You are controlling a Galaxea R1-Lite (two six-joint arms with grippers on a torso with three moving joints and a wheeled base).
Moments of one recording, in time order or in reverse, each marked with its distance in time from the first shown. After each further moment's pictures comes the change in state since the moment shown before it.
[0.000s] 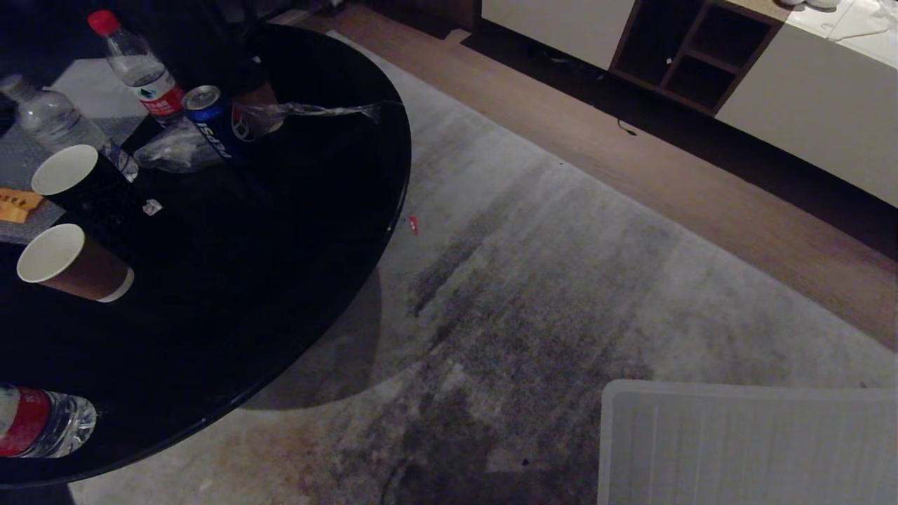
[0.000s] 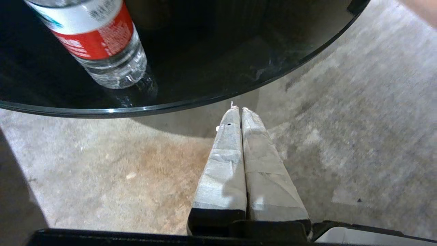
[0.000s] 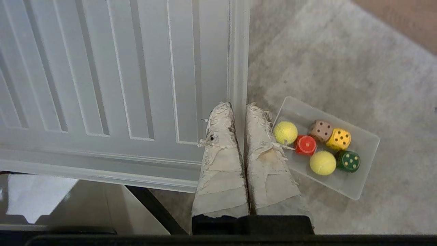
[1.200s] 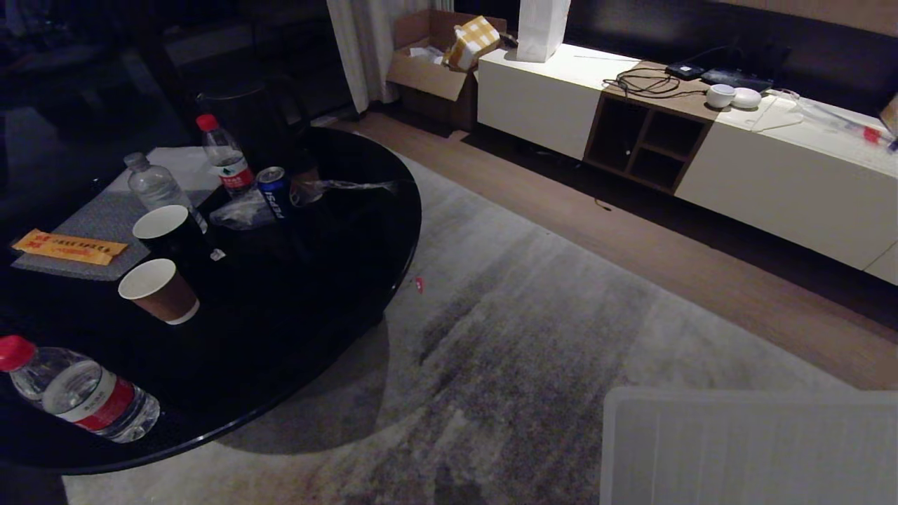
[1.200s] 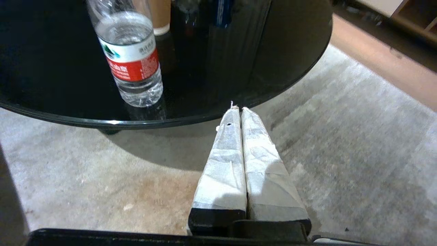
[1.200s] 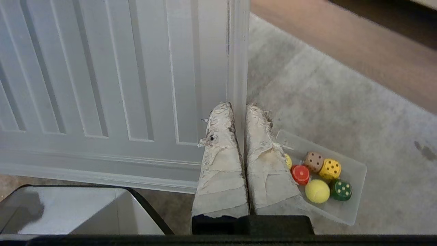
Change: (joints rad) left arm 0.000 0.000 0.000 0.000 0.000 -0.001; right arm 0.000 0.000 0.000 0.000 0.000 0.000
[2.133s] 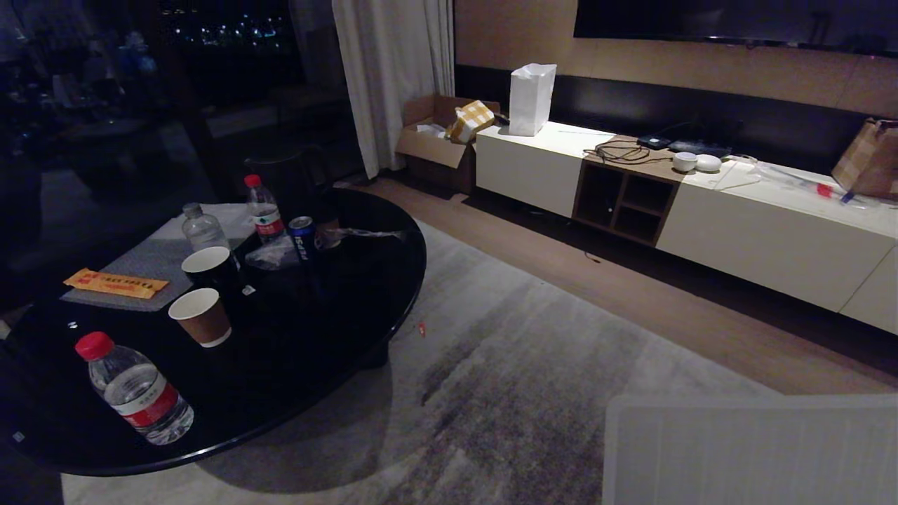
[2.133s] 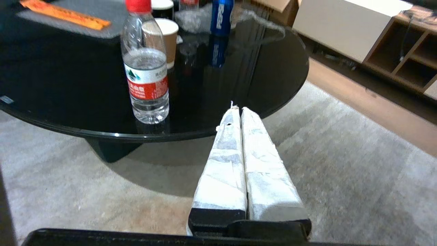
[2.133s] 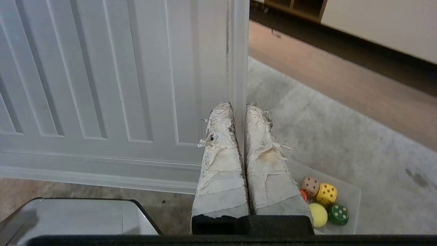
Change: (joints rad) left arm 0.000 0.000 0.000 0.000 0.000 -0.002; right arm 0.000 0.000 0.000 0.000 0.000 0.000
